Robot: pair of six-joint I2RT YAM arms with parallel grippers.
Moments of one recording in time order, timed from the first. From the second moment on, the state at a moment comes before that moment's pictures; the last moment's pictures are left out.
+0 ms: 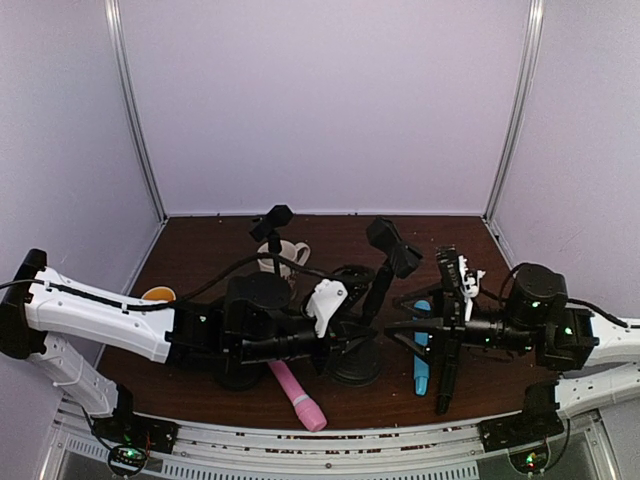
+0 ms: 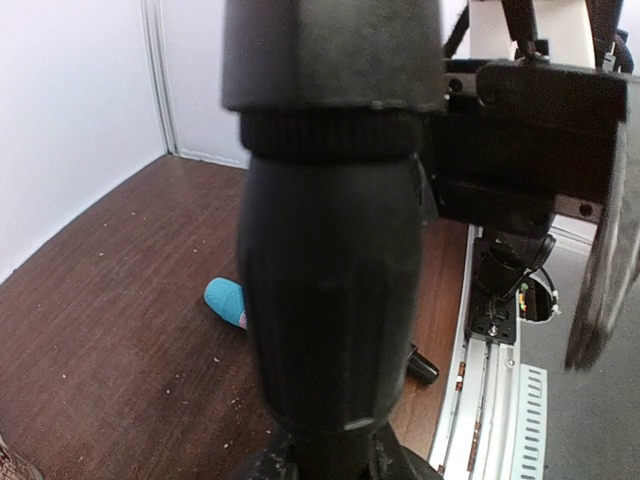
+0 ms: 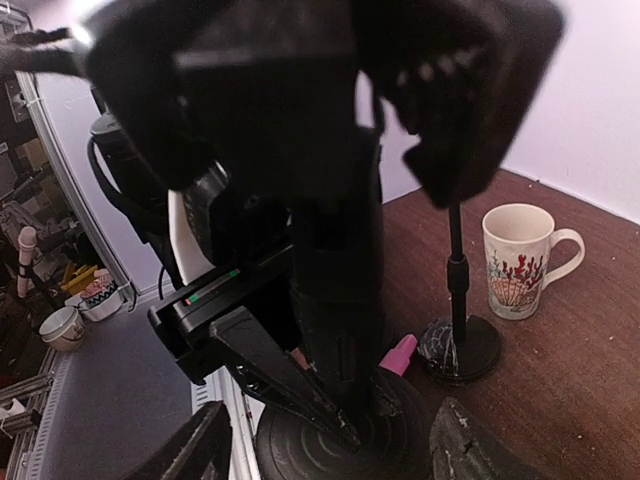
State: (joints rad) left arm -1.37 1.48 0.98 0.25 -0.13 -0.10; right arm 1.17 0.75 0.57 0.13 -0.08 0.26
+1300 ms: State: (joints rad) left arm -1.37 1.55 0.97 0.25 -0.17 -0.20; right arm 1.18 0.76 0.48 0.30 0.04 0.40
